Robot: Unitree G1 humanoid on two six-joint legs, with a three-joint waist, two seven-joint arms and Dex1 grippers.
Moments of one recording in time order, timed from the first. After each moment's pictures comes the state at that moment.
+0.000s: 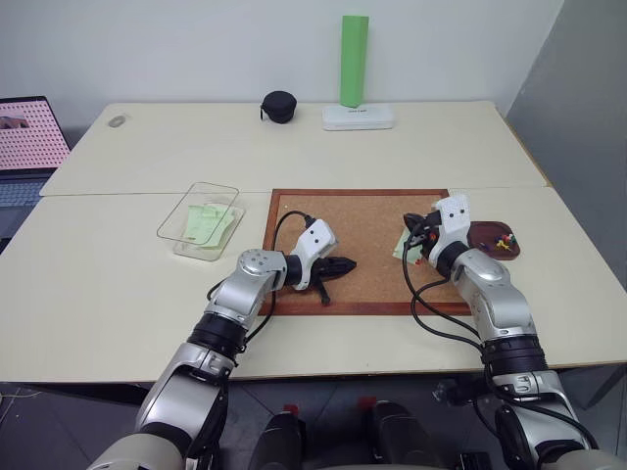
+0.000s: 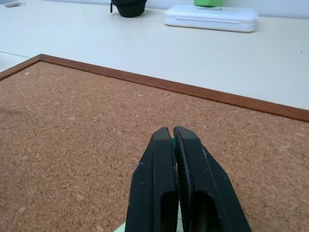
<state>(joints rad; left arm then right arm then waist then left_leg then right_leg) -0.64 0.31 -0.28 0.41 -0.14 0.30 -0.93 -0.49 -0.27 -0.04 0.21 0.18 0.28 0.40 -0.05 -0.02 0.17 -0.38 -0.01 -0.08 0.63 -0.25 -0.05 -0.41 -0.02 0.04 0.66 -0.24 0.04</state>
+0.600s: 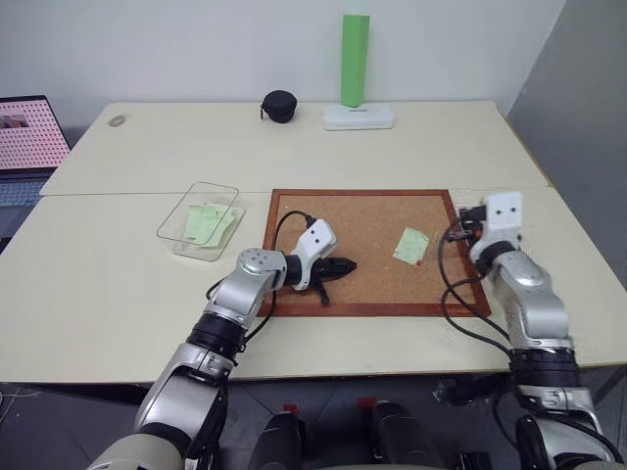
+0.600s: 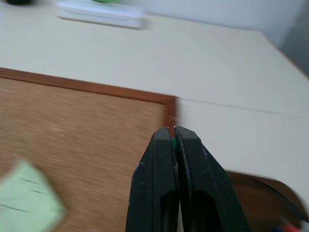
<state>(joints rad) -0.64 0.32 -0.29 0.37 -0.13 0.34 -0.95 -0.39 -0.37 -0.19 0.07 0.10 0.41 0.16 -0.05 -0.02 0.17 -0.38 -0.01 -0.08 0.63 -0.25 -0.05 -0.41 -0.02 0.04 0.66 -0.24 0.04</state>
